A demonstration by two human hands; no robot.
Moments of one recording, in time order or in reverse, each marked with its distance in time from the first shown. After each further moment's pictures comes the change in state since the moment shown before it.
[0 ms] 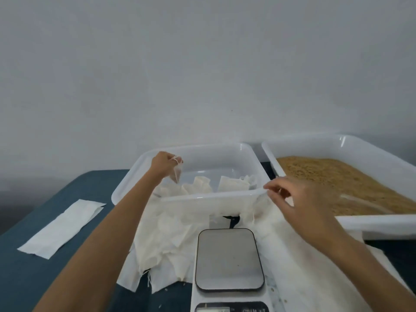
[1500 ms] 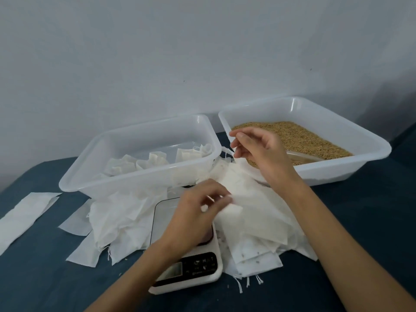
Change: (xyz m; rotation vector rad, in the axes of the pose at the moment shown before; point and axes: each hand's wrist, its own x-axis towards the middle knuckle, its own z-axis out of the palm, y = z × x) left_hand -0.253 0.066 0.115 -0.276 -0.346 0.612; right_hand -0.003 0.016 -0.031 0.869 0.139 0.333
